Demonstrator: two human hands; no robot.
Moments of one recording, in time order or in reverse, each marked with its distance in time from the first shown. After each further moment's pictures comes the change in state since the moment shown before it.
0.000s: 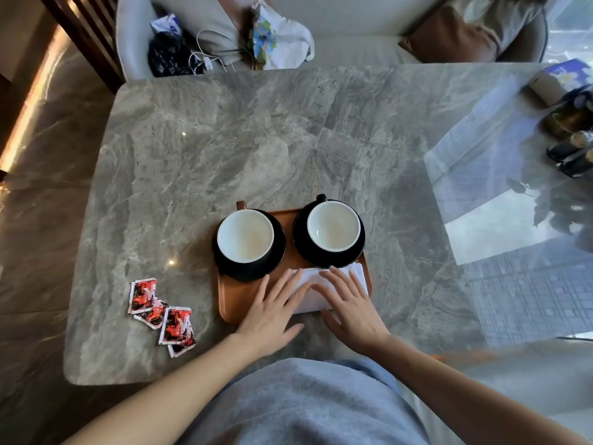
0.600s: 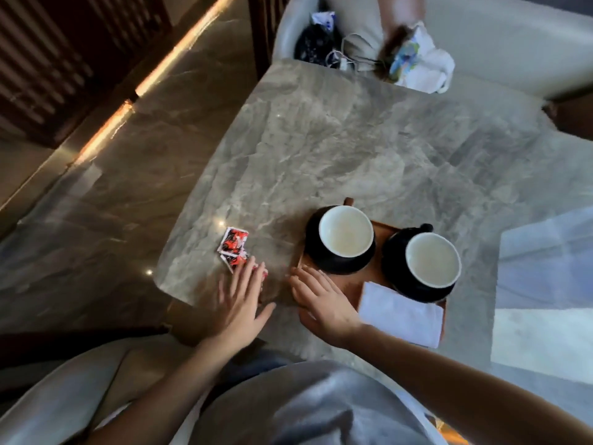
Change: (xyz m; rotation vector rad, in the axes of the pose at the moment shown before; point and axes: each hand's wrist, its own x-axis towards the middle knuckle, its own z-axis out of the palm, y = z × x) left_hand -0.130 -0.058 0.030 -0.344 0.277 -0.842; right_hand 0.092 -0.119 0.034 0.059 -0.229 -0.482
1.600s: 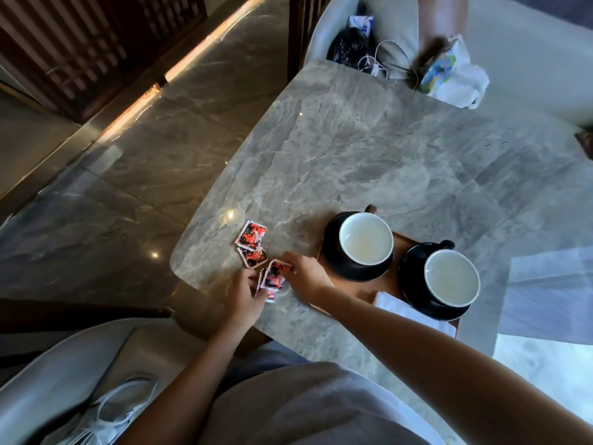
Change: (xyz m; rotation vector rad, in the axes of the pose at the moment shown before) left_hand 0.013 -0.006 0.007 -0.866 0.046 -0.576; right_hand 0.093 -0.029 -0.002 0.338 -0.122 0.346
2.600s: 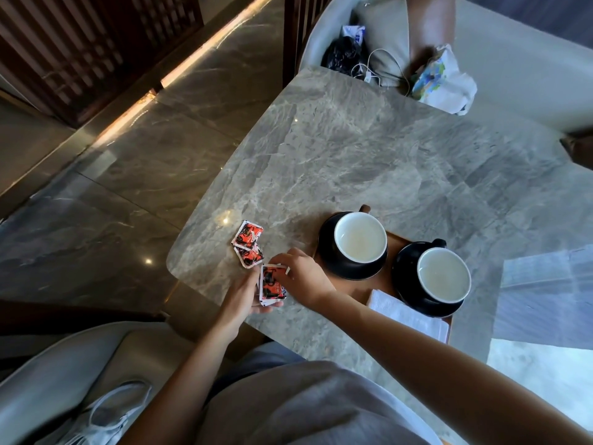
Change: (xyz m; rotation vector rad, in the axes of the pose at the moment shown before) left_hand -0.023 0.030 -0.017 -0.462 -0.244 -0.154; right_hand -0.027 -0.021 -0.019 -0.027 0.034 -0.159
